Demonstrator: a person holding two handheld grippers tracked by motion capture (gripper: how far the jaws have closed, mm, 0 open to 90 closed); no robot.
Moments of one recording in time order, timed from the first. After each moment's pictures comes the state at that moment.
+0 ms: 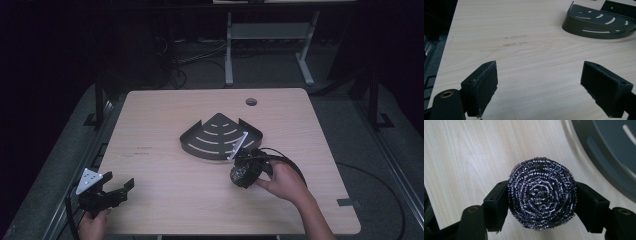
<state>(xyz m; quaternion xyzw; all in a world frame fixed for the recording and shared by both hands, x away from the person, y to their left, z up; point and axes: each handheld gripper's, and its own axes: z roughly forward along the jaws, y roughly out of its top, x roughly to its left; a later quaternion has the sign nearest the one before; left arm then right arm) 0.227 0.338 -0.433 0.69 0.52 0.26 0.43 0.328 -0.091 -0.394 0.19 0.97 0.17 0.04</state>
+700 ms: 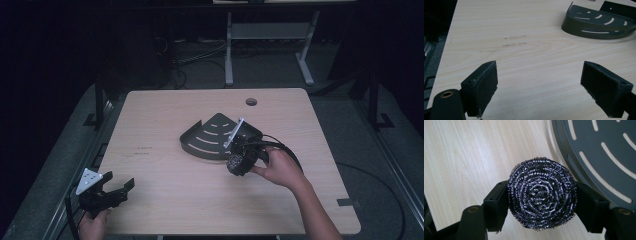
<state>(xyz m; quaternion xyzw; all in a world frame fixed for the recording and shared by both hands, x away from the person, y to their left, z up) 0.227 0.338 -0.433 0.69 0.52 0.26 0.43 0.354 -0.082 -0.374 0.19 0.97 0.17 0.03</state>
